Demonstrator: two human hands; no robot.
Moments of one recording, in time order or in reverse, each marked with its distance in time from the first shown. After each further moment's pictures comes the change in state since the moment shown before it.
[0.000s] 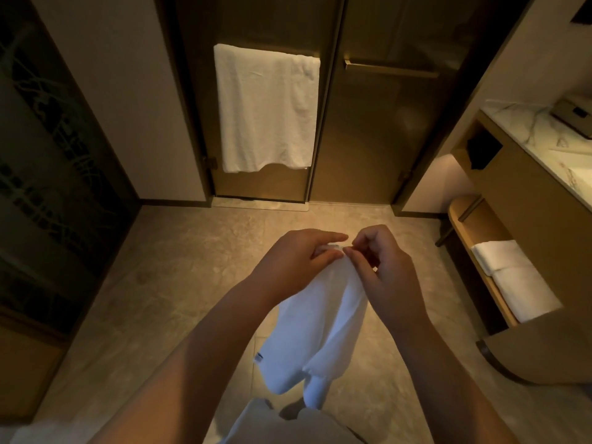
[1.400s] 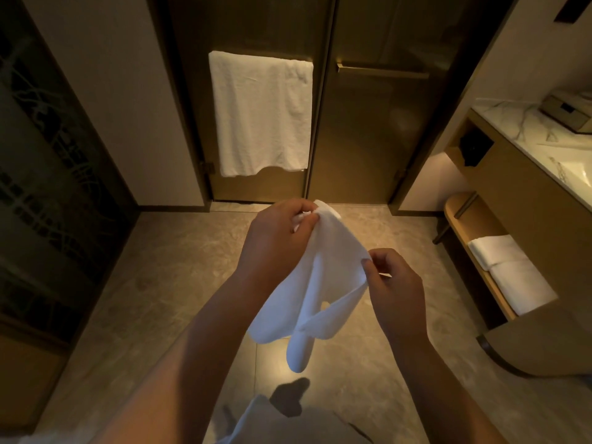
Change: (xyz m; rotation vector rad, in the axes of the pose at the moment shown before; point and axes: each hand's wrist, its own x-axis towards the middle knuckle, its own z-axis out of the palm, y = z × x) left_hand -0.010 0.016 -0.019 0.023 0.398 -0.069; right_hand -0.039 0.018 0.007 -0.070 0.174 0.325
